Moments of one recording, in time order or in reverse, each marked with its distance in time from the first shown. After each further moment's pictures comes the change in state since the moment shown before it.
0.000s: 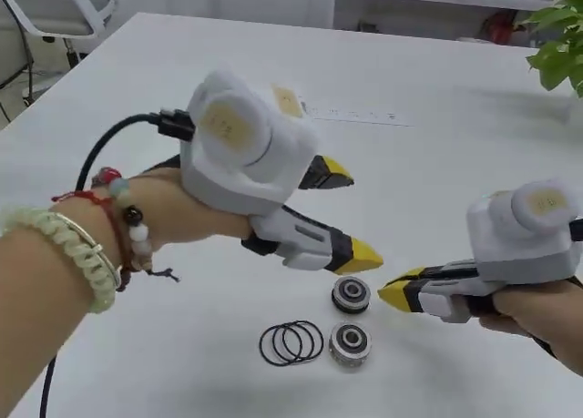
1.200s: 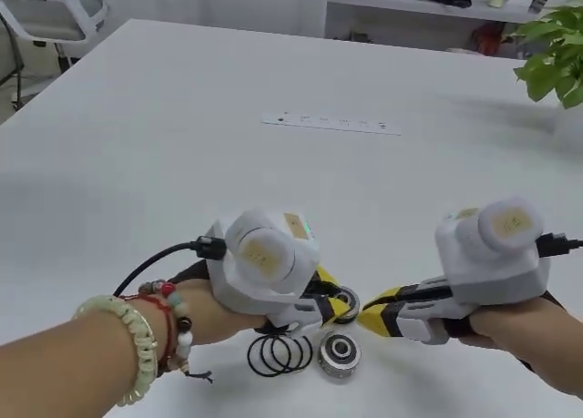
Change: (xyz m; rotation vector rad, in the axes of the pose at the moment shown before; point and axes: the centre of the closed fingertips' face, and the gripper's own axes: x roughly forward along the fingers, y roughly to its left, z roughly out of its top) left arm 0.046 -0.019 -0.082 -0.128 0.095 0.055; right arm 0.009 0.018 -0.007 -0.074 0.053 0.052
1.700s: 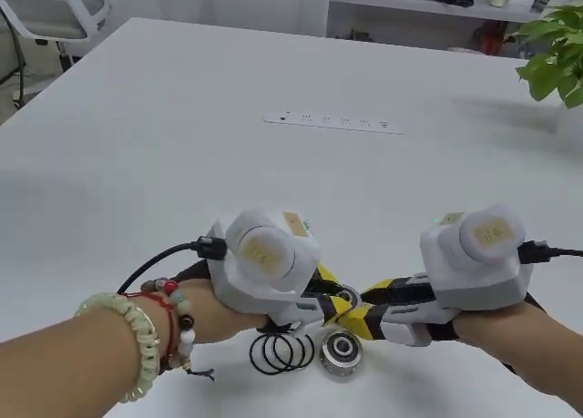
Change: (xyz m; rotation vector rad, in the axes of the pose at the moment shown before) left arm 0.001 0.001 0.001 -0.026 -0.014 0.005; right arm 0.014 0.000 0.006 -0.052 -0.027 -0.029
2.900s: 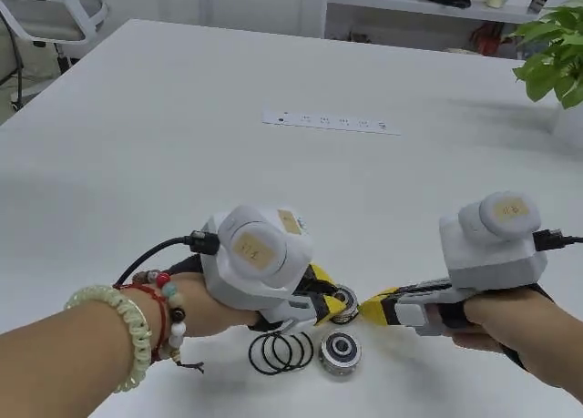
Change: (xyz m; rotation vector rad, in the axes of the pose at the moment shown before) left arm -0.005 -0.001 -0.005 0.022 0.013 -0.029; right arm -0.010 -0.010 -0.005 0.281 -0.015 0.040
